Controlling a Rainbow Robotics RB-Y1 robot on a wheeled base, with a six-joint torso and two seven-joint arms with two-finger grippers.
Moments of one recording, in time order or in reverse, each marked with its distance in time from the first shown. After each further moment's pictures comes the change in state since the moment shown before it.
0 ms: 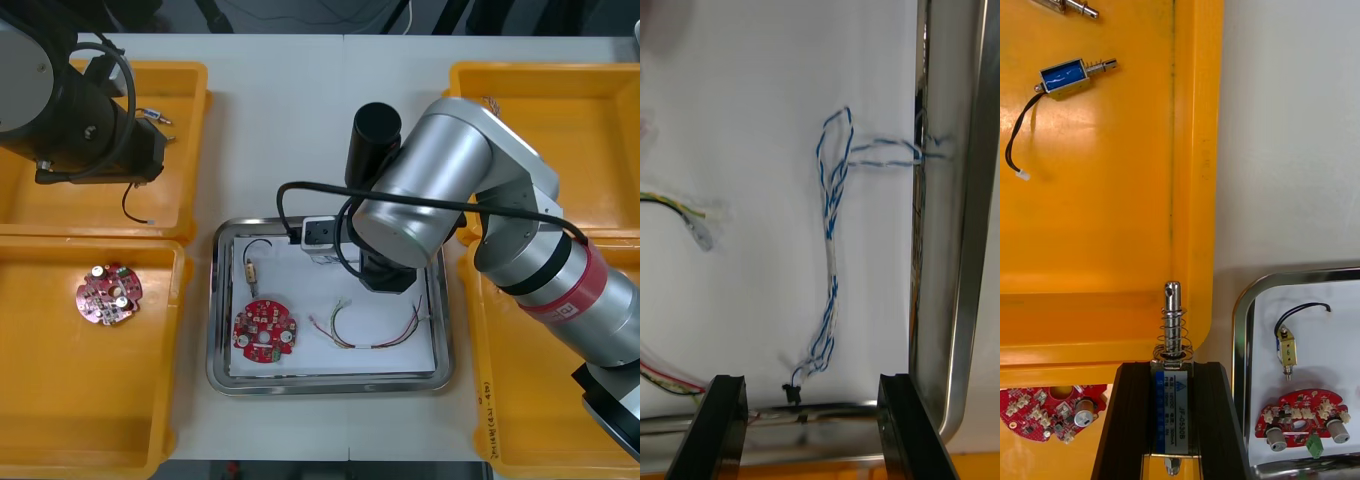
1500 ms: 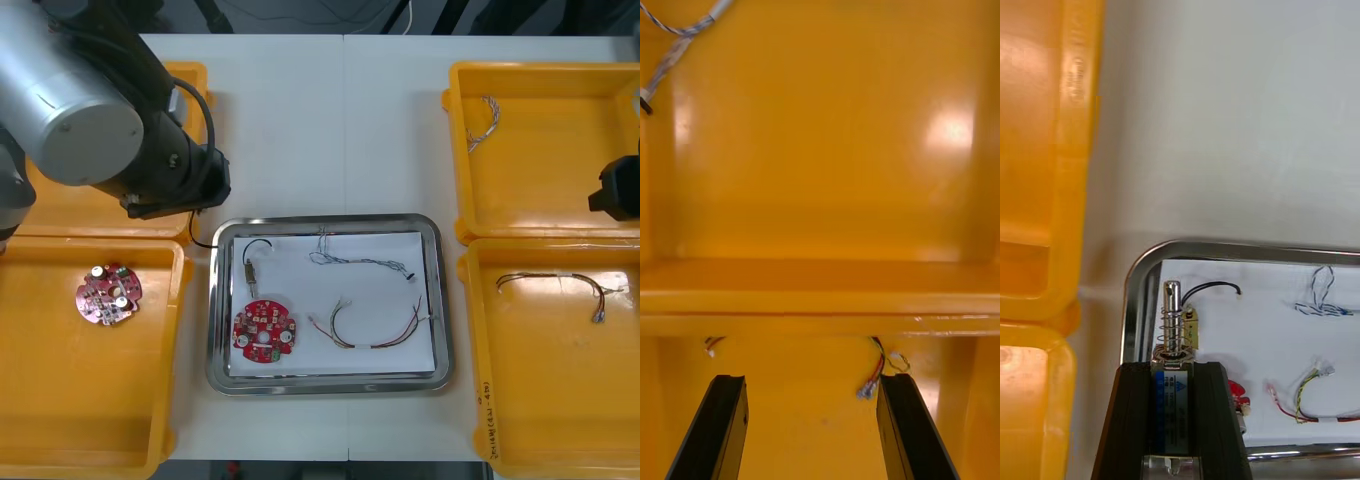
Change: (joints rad) right arm 0.352 -0.307 -0.863 -0.191 -0.172 0.061 -0.764; left arm -0.037 -0.038 -0.227 -0.075 -0.004 -0.044 0.390
